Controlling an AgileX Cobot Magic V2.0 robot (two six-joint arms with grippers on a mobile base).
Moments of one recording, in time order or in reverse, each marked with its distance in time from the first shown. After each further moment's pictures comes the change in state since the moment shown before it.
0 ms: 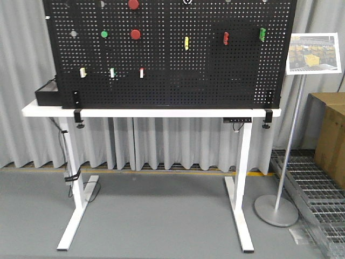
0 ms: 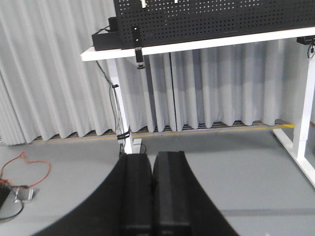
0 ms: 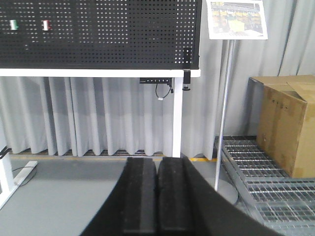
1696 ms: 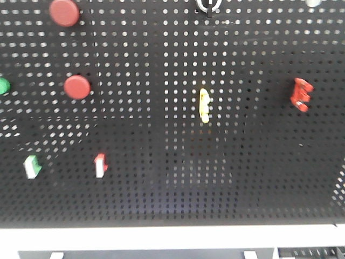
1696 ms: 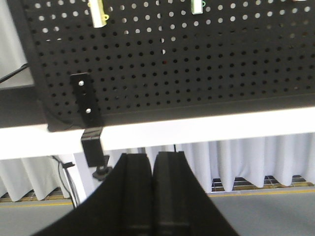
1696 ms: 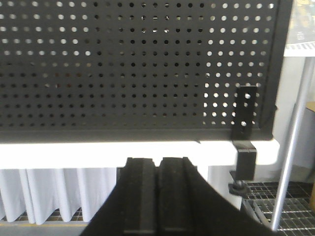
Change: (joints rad) left arm 0.000 0.000 0.000 0.000 0.000 0.000; right arm 0.000 0.000 0.000 0.000 0.000 0.000
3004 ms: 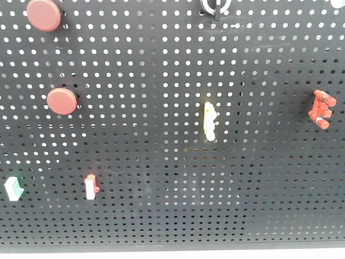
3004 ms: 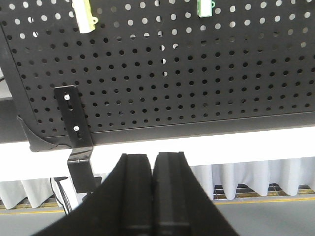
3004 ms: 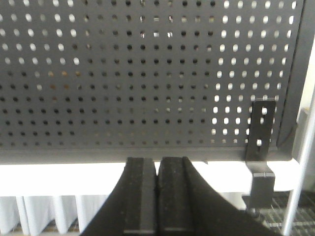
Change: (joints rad) left arm 0.000 0.000 0.000 0.000 0.000 0.000; right arm 0.000 0.000 0.000 0.000 -0.024 0.000
